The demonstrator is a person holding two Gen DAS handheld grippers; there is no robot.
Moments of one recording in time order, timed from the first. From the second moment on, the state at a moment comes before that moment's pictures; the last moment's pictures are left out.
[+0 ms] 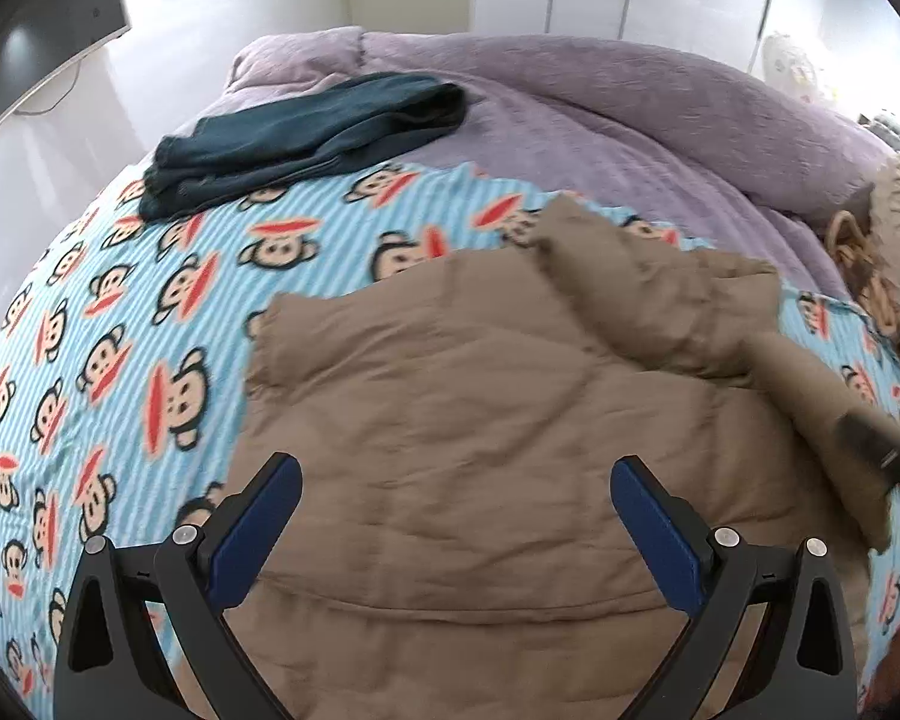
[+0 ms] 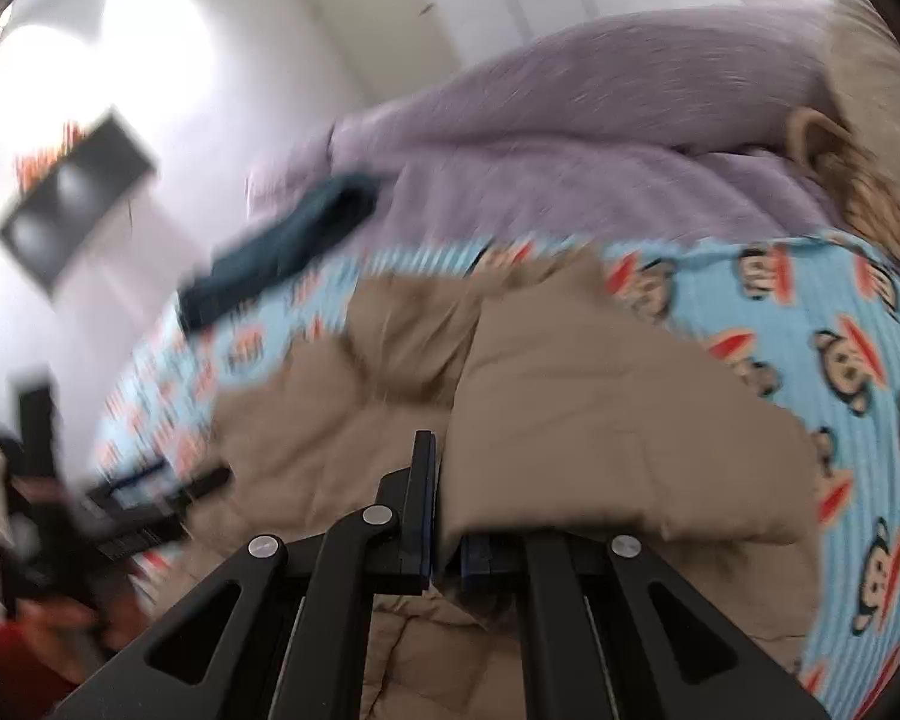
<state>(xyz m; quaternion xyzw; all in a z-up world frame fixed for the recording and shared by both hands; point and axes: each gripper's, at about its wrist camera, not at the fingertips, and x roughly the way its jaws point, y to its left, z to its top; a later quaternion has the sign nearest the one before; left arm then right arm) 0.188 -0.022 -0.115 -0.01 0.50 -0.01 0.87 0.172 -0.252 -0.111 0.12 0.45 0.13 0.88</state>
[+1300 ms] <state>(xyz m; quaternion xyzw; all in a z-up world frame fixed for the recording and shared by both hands) 0.201 0.033 -0.145 -0.28 0.53 -0.23 0.76 0.151 -0.165 -0.162 0.15 0.56 0.17 0.79</state>
